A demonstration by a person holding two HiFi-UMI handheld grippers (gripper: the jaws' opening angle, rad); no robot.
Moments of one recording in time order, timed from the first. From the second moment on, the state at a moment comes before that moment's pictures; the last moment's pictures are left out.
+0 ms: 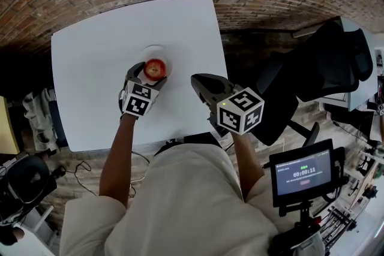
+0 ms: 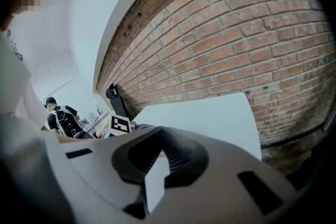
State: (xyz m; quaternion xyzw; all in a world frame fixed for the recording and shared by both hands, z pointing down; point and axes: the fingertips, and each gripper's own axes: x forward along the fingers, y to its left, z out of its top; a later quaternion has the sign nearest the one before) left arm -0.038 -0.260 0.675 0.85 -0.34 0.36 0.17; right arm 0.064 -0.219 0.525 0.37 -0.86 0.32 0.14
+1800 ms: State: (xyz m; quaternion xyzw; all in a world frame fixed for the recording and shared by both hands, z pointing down) left arm -0.062 -0.218 0.491 0.87 -0.42 0.24 0.06; right arm 0.035 -0.203 0.427 0.37 -0.90 0.22 0.11
